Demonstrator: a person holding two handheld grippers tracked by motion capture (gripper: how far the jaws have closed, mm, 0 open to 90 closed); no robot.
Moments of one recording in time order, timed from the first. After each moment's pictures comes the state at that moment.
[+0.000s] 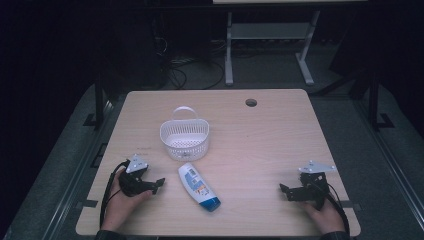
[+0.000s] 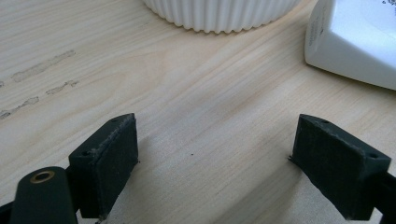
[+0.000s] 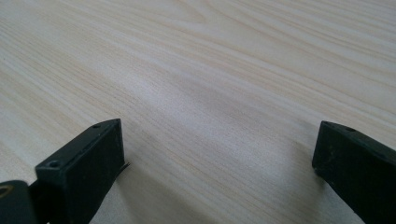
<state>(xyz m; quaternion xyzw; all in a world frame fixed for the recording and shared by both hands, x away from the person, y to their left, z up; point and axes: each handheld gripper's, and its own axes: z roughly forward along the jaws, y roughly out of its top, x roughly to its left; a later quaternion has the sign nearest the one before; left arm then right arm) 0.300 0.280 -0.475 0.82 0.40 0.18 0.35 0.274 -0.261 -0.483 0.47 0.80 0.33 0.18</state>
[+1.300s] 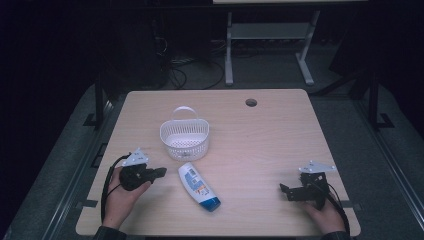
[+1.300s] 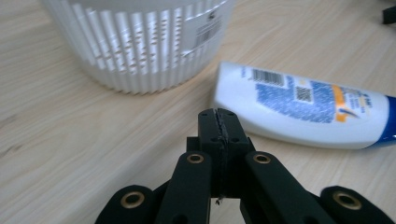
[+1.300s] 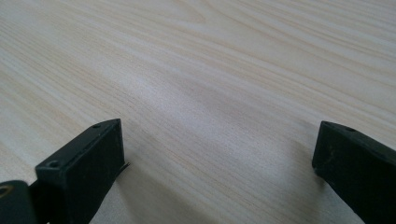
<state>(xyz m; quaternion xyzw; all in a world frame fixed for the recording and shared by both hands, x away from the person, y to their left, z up) 0.292 0.256 -0.425 0.83 0.36 0.10 0.41 0.274 -0.261 -0.483 0.47 0.80 0.33 0.18</state>
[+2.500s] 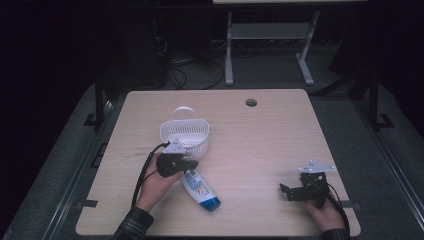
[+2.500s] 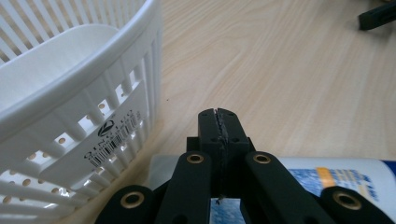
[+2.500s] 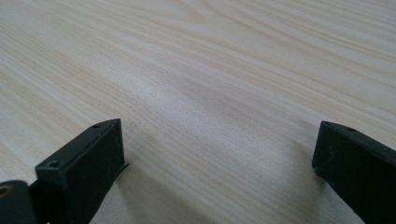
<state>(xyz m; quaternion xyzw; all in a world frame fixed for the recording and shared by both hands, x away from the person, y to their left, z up) 0.337 0.174 -0.436 0.87 0.29 0.08 0.40 0.274 -0.261 -0.483 0.47 0.80 0.33 0.18</state>
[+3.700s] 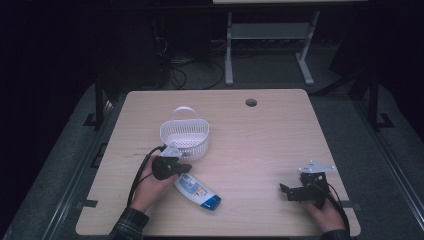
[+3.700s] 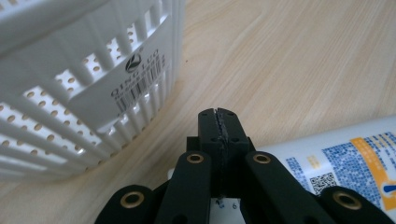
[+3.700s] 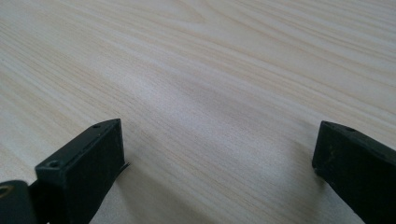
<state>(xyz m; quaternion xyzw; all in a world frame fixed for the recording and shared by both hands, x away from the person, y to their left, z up) 0.331 0.191 -0.444 0.88 0.30 0.08 0.36 0.274 -0.261 -0.483 0.47 0.80 0.33 0.18</state>
